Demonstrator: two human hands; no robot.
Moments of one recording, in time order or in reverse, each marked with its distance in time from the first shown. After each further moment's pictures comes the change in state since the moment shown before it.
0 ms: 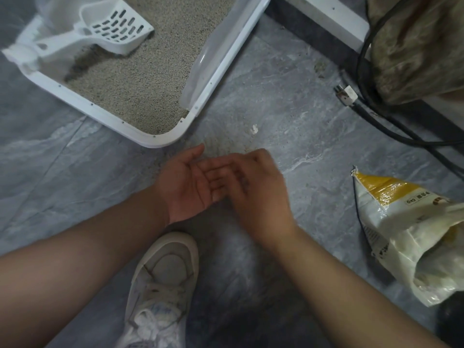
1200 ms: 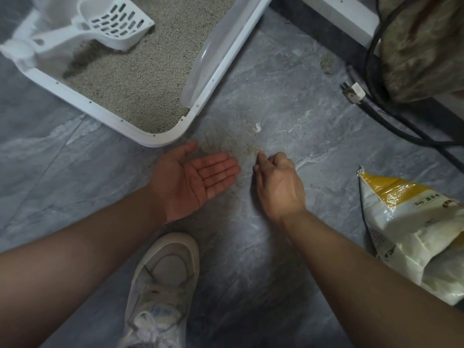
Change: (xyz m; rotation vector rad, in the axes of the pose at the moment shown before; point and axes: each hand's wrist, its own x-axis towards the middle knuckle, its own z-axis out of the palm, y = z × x) left_hand -0.003 0.007 0.000 -0.163 0.081 0.056; right_hand 0.019 0.079 0.017 -0.411 -0.127 0.104
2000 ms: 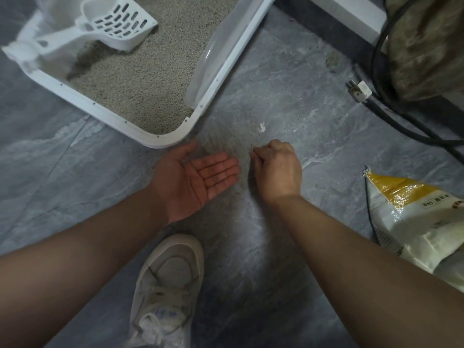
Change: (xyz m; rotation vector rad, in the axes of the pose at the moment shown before) left_hand -0.001 0.004 -0.002 -0.004 0.055 0.023; right_hand 0.028 -0.016 0.006 -0.007 0.196 -0.009
